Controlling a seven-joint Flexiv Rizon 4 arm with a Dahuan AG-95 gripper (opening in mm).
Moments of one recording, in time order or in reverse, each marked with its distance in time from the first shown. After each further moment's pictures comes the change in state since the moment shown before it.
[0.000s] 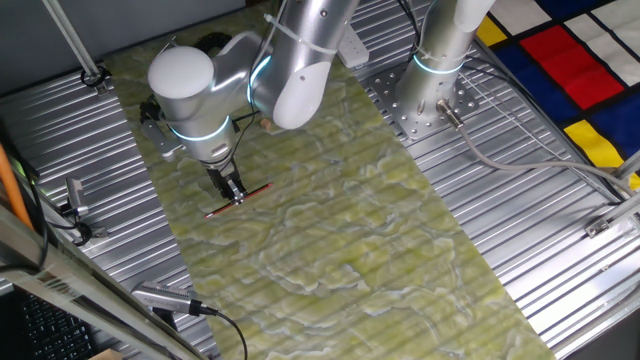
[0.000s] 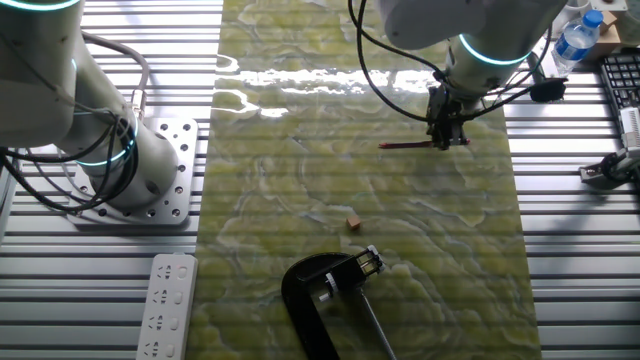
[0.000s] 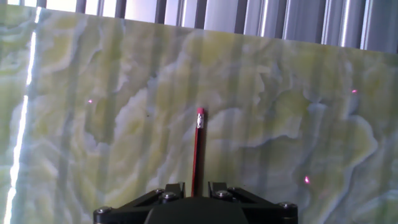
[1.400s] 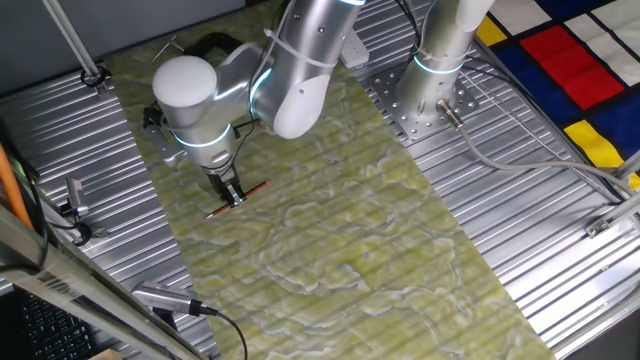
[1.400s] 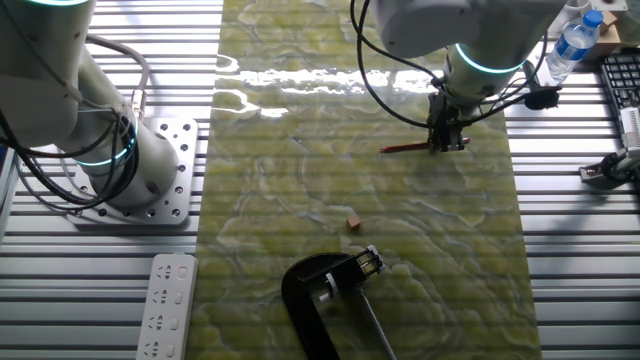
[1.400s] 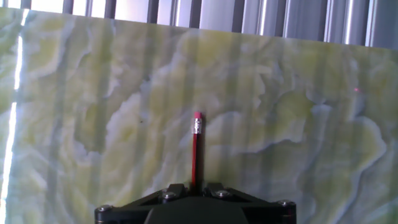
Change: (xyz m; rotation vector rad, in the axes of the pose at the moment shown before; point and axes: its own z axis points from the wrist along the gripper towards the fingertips) arm -0.004 -0.001 0.016 0.005 -0.010 0.021
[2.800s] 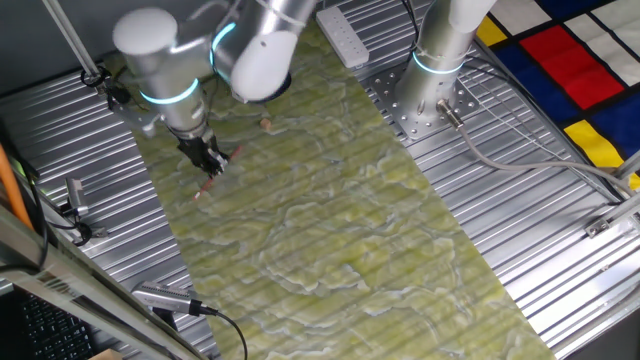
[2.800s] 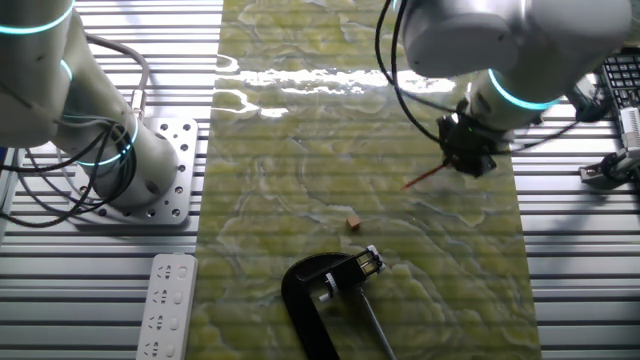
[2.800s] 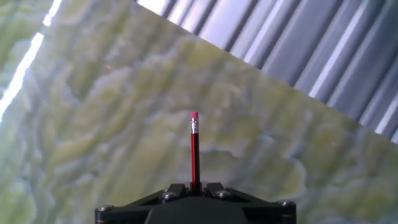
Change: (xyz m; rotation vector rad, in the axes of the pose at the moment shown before) arm -0.004 -0.075 -0.047 -0.038 0.008 -0.404
